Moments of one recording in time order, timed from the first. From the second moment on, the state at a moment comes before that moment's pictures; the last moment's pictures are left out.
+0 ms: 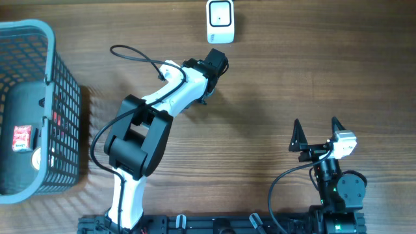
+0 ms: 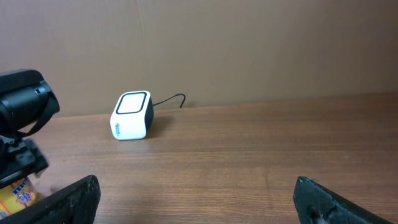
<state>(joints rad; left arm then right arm) -0.54 2.15 1.54 -0.89 -0.60 -1.49 0.01 0.01 0.01 0.00 -0.08 0.12</state>
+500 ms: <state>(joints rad) -0.56 2.11 1.54 -0.96 -0.60 -1.47 0.01 0.01 0.01 0.00 -0.08 0.12</state>
